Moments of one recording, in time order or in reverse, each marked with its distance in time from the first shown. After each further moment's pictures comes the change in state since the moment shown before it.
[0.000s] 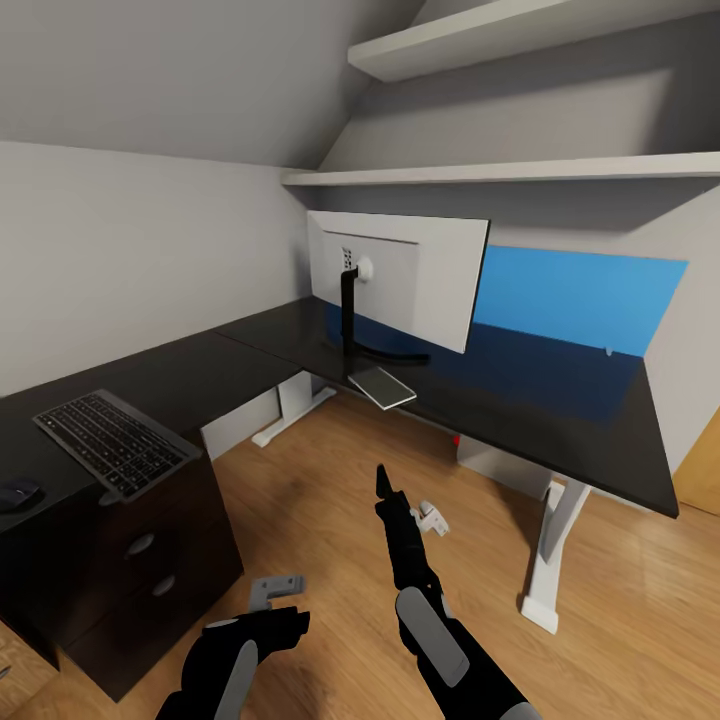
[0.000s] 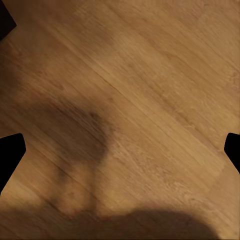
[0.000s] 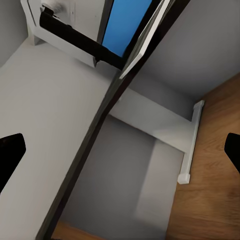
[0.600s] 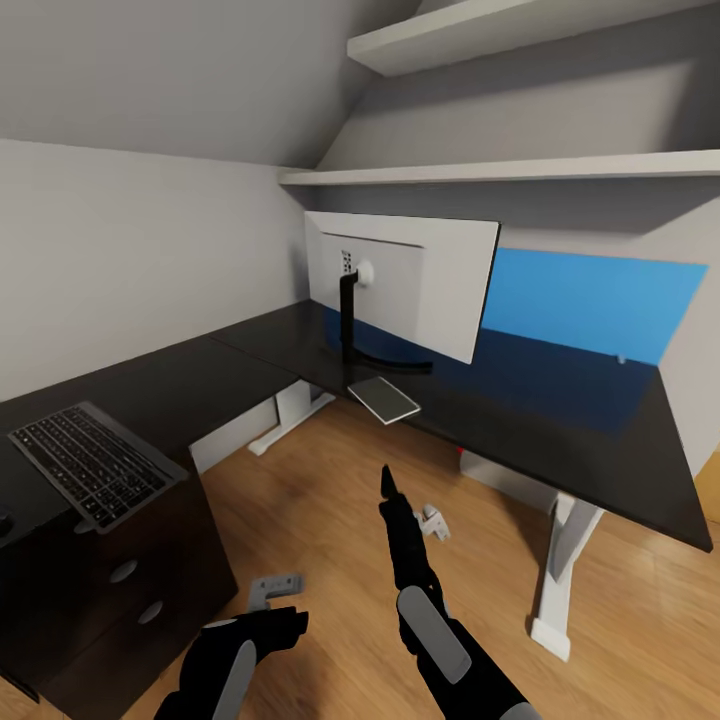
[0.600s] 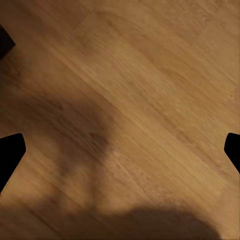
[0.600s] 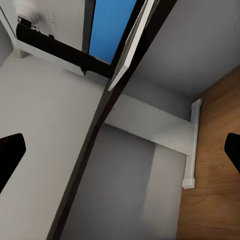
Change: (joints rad) left arm 0.000 0.006 0.000 0.000 0.001 0.000 -0.004; right arm 0.000 0.000 0.001 0.002 -0.092 0.001 0.000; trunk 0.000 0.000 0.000
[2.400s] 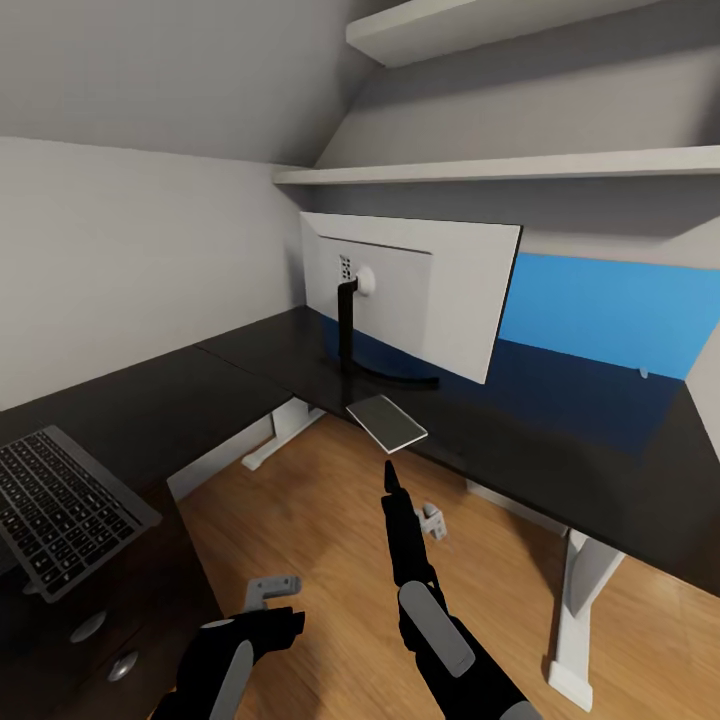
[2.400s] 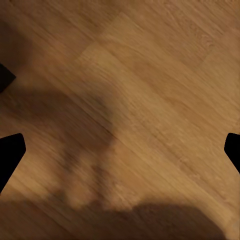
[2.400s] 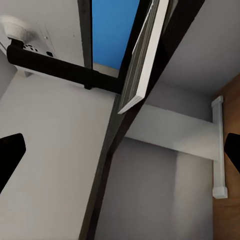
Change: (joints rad) left arm 0.000 0.012 0.000 0.000 0.000 -0.001 0.002; right arm -0.001 0.000 0.009 -0.027 -0.141 0.018 0.057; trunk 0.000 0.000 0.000
